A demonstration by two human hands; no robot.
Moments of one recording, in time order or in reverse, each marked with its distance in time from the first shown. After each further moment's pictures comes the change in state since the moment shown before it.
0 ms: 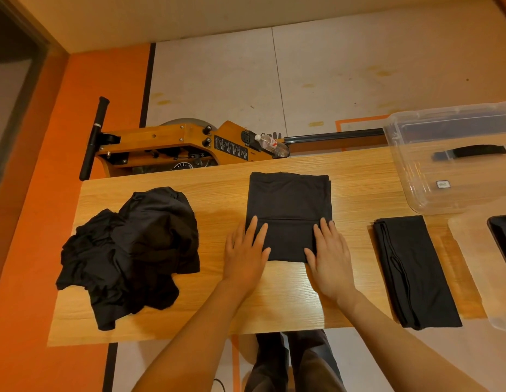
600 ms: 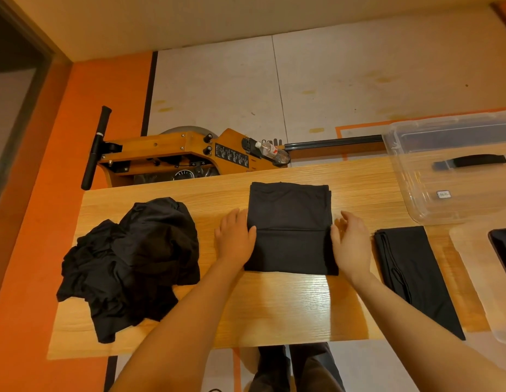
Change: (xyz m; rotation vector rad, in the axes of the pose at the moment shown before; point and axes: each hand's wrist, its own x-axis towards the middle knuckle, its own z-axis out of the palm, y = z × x) left_hand 0.055 -0.016 -0.044 -0.250 0.035 -0.253; right_hand 0.053 0.011 -0.046 0.354 0.182 0.330
